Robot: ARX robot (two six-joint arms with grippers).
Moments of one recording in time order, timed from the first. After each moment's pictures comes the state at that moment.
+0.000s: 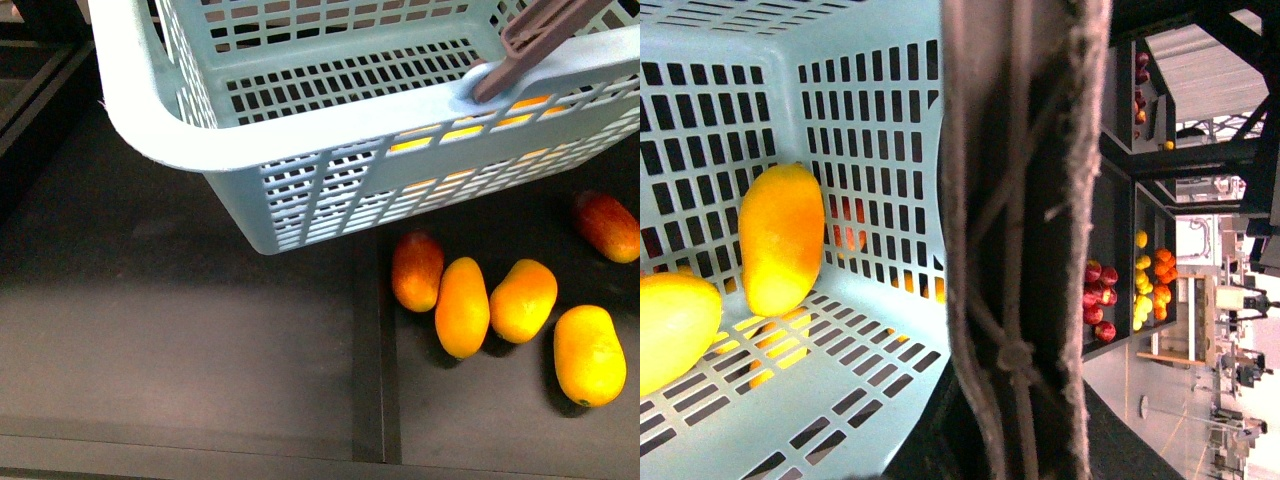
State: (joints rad) left arm -0.60 1.87 1.78 -0.38 0.31 -1.02; right arm -0.02 0.74 0.31 0.40 -0.01 0.04
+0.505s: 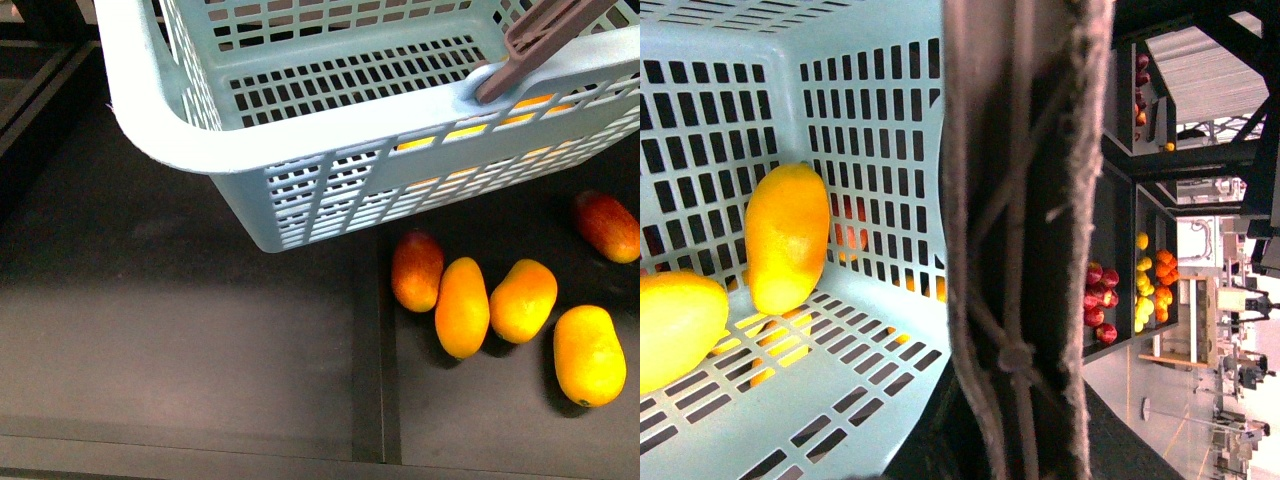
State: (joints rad) left arm -0.60 1.87 1.78 -0.38 0.31 -1.02; right arm 0.00 0.55 0.13 0.41 0.00 0.00
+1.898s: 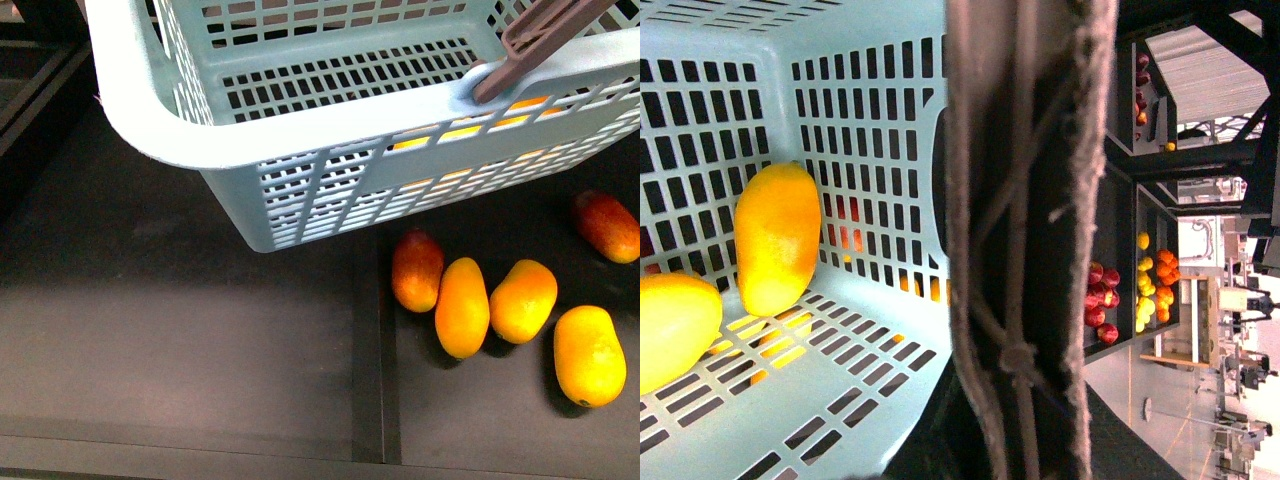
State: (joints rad) left arm -0.60 1.87 1.78 -0.38 0.31 -1.02; right arm 0.00 0.01 0.02 0.00 0.00 0.00
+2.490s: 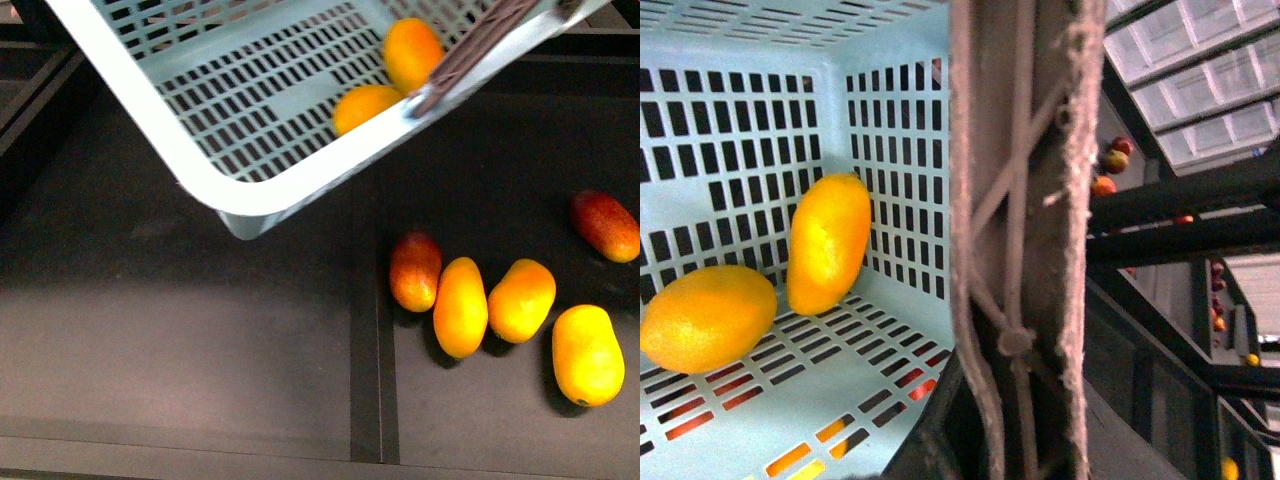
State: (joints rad) left arm -0.58 1.87 1.61 -0.19 -0.15 -1.10; right arm 0.00 0.01 0.02 0.00 0.00 0.00
